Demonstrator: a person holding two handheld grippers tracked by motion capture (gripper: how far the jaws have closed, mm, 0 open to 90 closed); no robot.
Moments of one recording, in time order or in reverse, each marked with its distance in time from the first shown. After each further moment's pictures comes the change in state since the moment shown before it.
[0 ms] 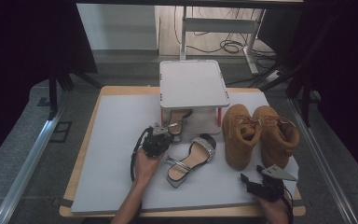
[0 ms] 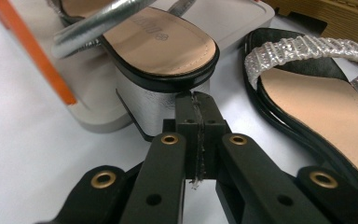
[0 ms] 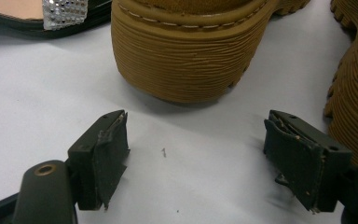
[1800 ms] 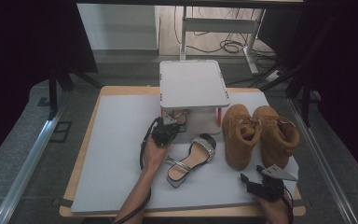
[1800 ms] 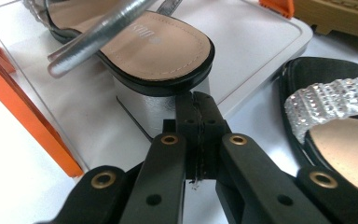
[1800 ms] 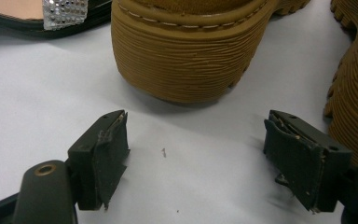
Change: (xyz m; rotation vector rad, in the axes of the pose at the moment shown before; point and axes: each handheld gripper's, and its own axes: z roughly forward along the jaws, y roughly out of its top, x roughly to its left) left arm 0.012 0.027 0.040 0.005 0.055 0.034; right arm 0.000 0.000 0.000 -0.001 0.000 -0.001
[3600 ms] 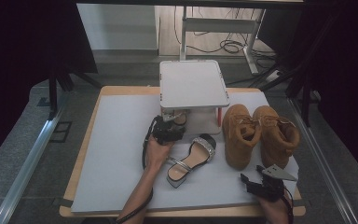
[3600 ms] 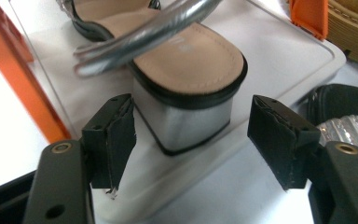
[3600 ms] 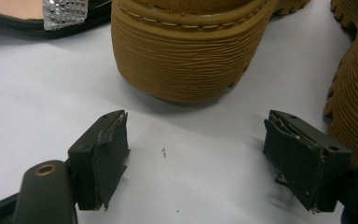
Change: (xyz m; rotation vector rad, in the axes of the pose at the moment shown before) left arm 0.002 0.005 0.013 -0.031 0.059 -0.123; right arm 0.000 0.000 0.000 0.000 0.001 0.000
